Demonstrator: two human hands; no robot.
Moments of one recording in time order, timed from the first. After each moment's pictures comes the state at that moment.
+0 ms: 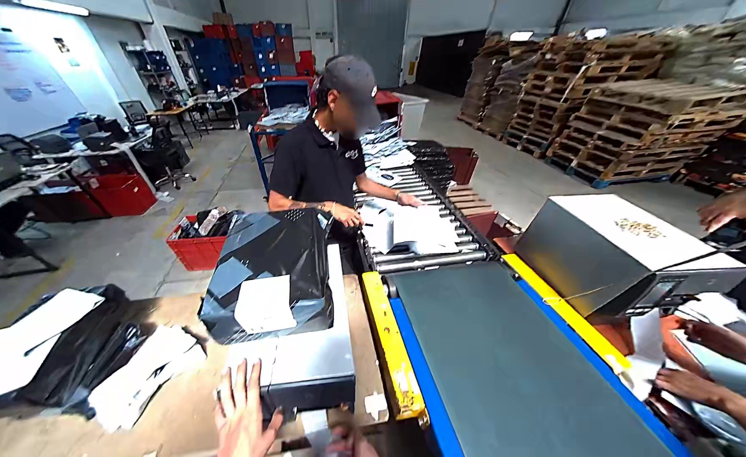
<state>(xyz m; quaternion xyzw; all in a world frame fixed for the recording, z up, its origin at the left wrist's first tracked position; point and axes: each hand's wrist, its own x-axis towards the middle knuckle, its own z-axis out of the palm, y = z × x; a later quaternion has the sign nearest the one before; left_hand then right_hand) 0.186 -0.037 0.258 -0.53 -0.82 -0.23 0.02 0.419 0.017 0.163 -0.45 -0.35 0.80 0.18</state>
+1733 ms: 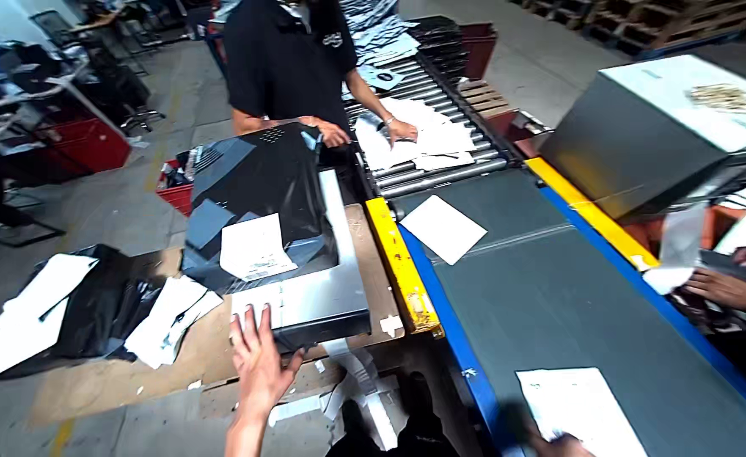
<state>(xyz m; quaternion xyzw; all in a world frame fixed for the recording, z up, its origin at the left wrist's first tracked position) 0.182 -0.028 0.258 -0.55 -0.81 -0.19 0.00 0.695 -0.033 0.165 -0.85 -0.47 0.26 -0.02</state>
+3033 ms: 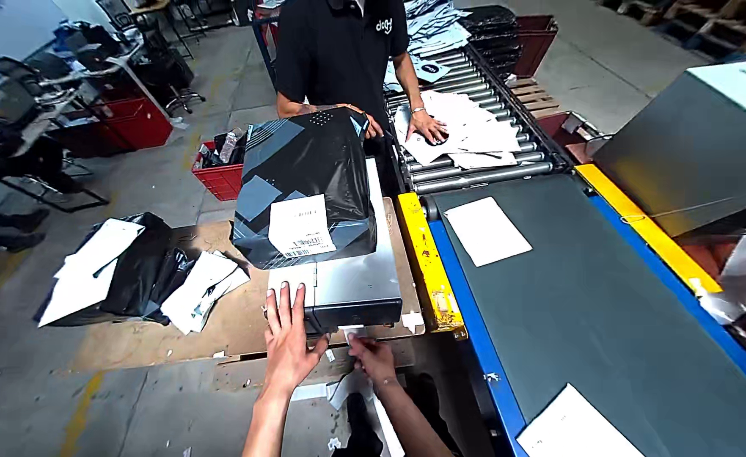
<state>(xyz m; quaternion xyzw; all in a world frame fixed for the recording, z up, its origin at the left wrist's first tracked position) 0.174 -0.036 0.259 -0.55 -0.81 -0.18 -0.05 0.347 0.017 0.162 -0.59 -0.38 0.69 0.18</state>
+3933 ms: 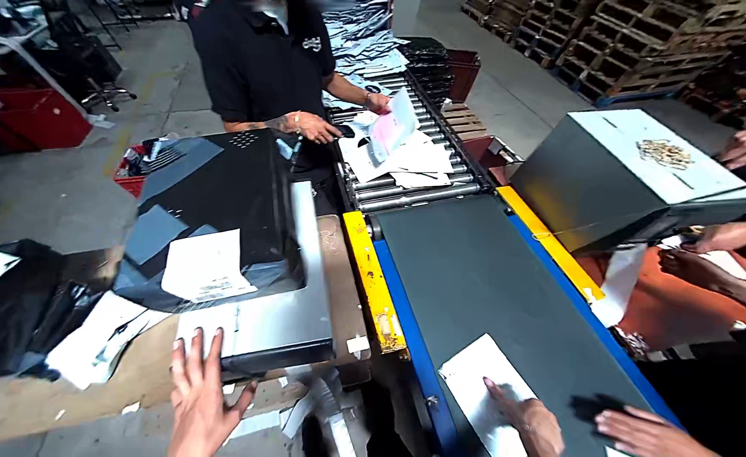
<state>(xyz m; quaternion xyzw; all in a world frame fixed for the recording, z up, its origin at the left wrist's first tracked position) 0.182 -0.028 0.257 -0.56 -0.80 -0.21 -0.01 0.752 0.104 0.129 -0.90 -0.37 0.24 -0.05</state>
